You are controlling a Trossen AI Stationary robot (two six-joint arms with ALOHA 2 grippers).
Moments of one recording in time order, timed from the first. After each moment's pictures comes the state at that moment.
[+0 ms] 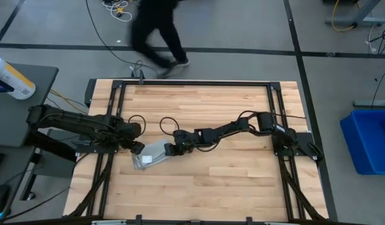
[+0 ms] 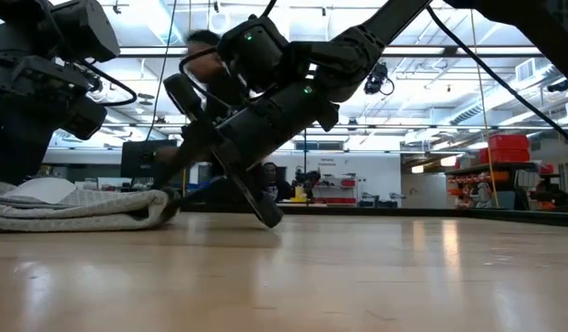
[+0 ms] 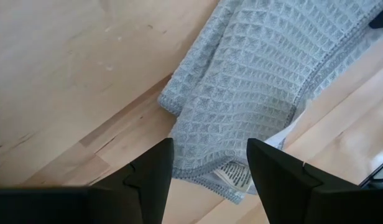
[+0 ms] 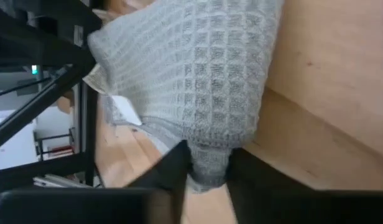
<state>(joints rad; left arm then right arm) -0.05 0.83 0.42 -0.78 0.23 -1.10 0.07 2.29 1.50 0.15 -0.17 1.33</state>
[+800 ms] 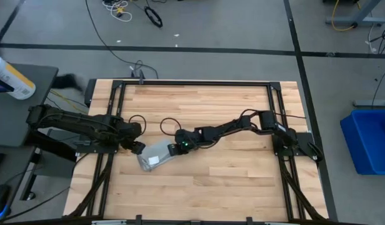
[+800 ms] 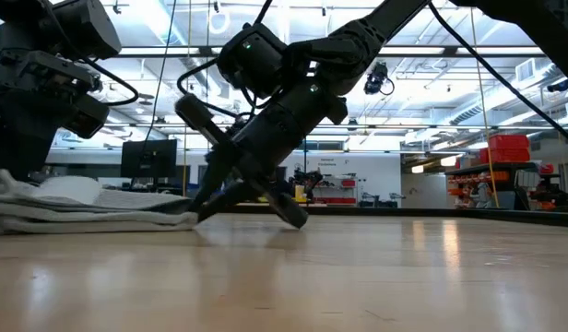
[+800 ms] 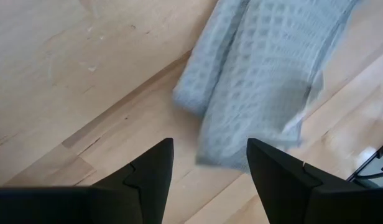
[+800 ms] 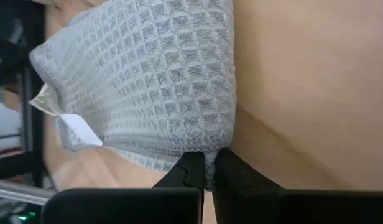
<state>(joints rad) -0.05 0.83 0.42 -0.75 0.25 -1.12 0.05 2.26 1.50 -0.06 -0.14 1.24</state>
